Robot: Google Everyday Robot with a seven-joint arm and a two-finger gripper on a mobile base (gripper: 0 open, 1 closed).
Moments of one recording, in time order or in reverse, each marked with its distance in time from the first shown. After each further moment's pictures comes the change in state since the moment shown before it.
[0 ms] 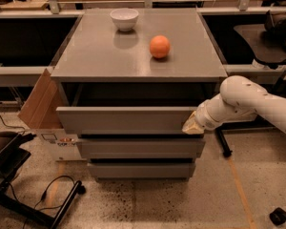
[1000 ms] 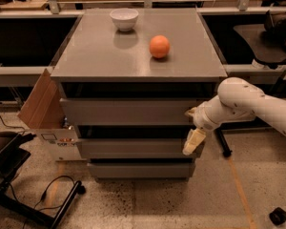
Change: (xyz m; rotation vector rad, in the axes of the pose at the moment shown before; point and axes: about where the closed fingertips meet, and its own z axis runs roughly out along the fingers) arm -0.001 0.004 0.006 -0.012 -0.001 -0.002
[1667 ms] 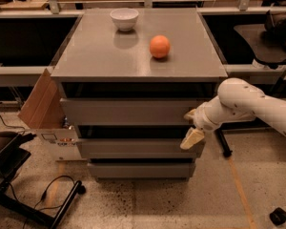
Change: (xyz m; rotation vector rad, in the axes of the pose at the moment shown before) arm 0.001 0.003 0.000 -0.002 0.003 0.000
